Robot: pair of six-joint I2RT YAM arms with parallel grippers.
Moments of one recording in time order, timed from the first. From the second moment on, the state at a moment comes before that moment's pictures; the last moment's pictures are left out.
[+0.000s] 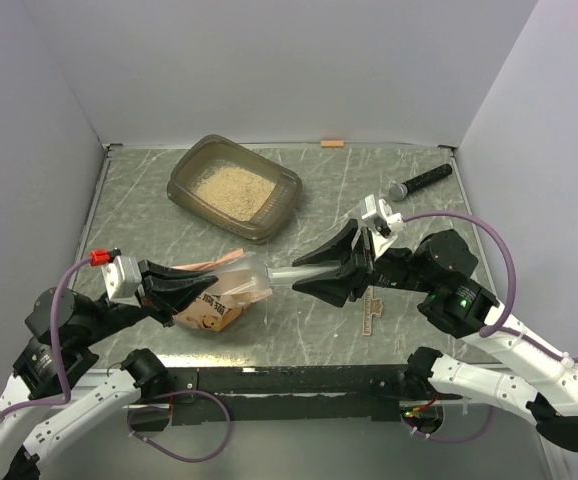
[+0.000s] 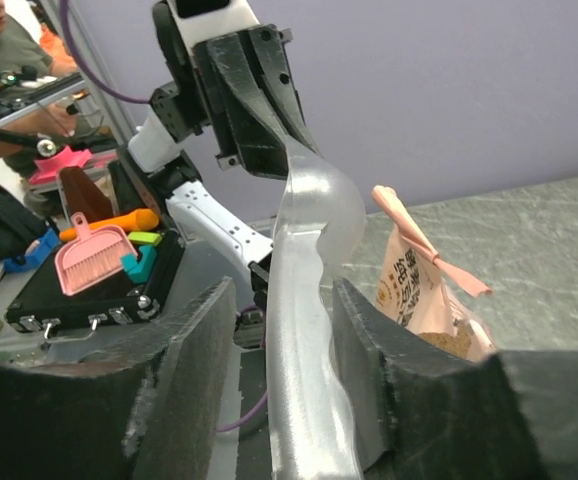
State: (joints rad) left arm -0.76 0.36 0.88 -0.29 0.35 -0.13; right arm 0.91 0.79 0.99 0.05 -0.58 0.34
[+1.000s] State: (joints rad) left arm -0.76 0.38 0.88 -0.29 0.34 -0.13; right arm 0.91 0.80 0.99 0.00 -0.55 0.30
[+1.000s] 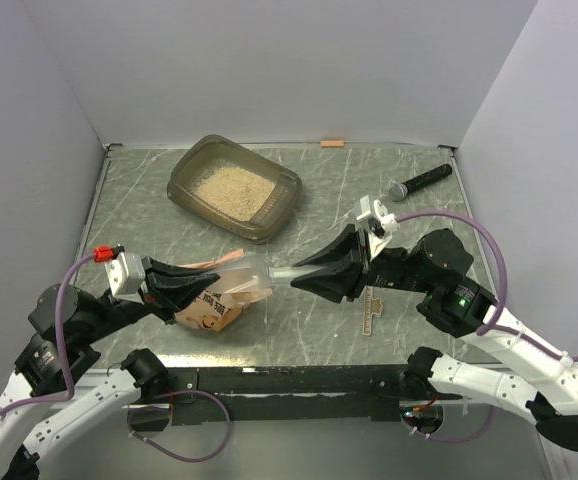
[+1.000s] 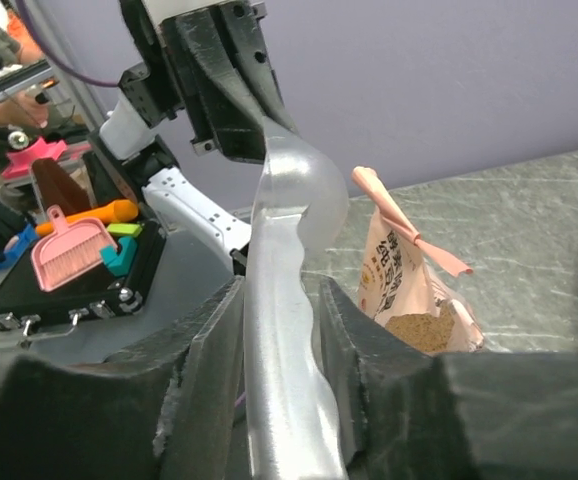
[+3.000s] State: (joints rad) left arm -0.77 0.70 0.88 -0.75 -0.05 0.41; right arm 0.78 0.85 1.01 -0.59 -0.37 0.35
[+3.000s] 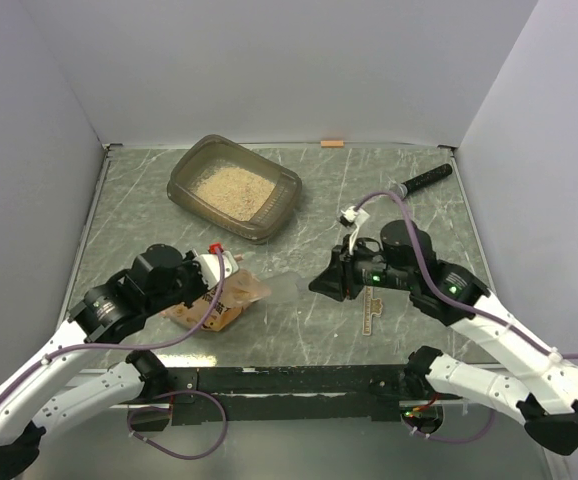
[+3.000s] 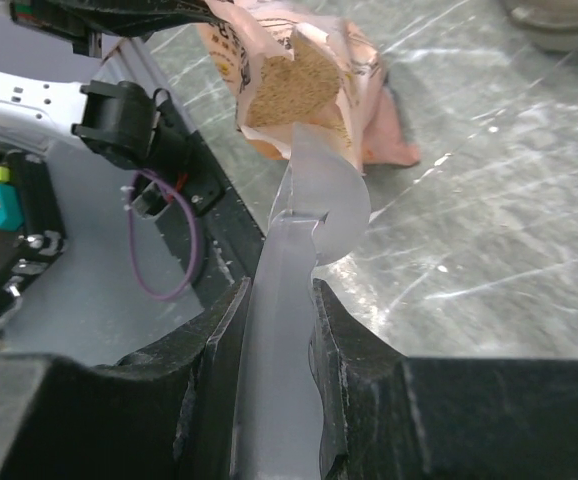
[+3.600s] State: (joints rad) left arm -0.77 0.60 0.81 -0.70 -0.01 0.29; right arm 0.78 1.13 1.02 -0.41 -0.41 0.42
